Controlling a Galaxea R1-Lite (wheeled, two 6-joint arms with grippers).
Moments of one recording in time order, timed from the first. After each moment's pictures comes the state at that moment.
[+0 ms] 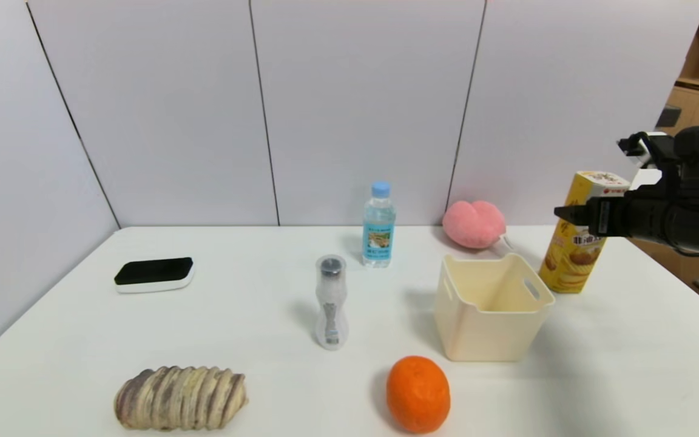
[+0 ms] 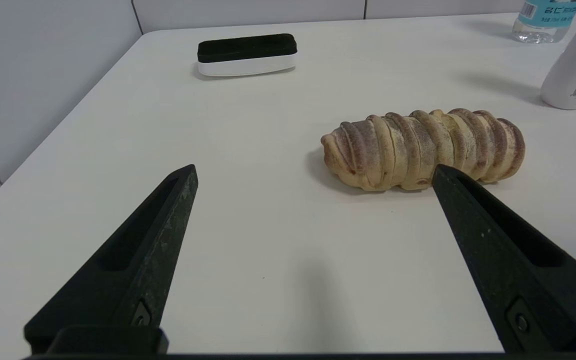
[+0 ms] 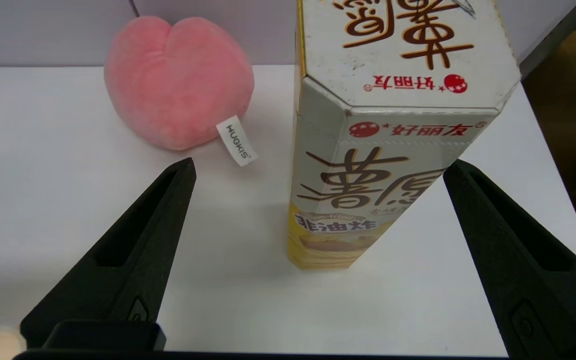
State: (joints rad) left arm 0.00 0.00 0.00 0.01 -0.02 0.01; right arm -0.02 1.67 -0.96 -0.29 -0.06 -0.04
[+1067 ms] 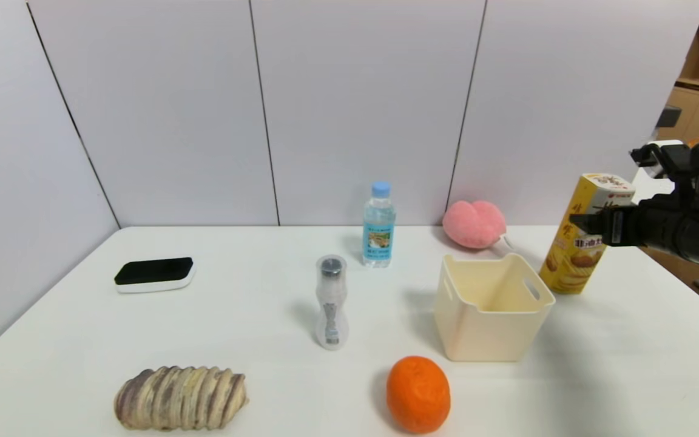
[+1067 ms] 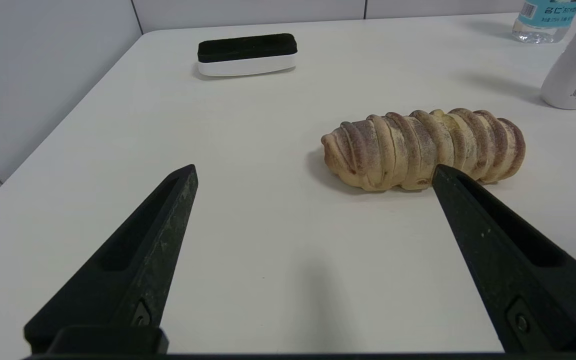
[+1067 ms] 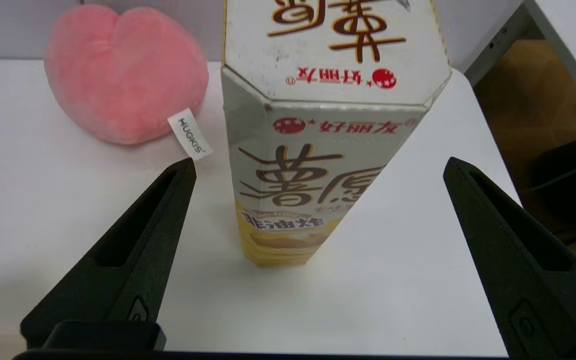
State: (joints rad) left arm 0.00 0.00 0.00 0.01 -0.02 0.01; right arm -0.05 1.65 -0.86 -0.40 -0.11 -0.10
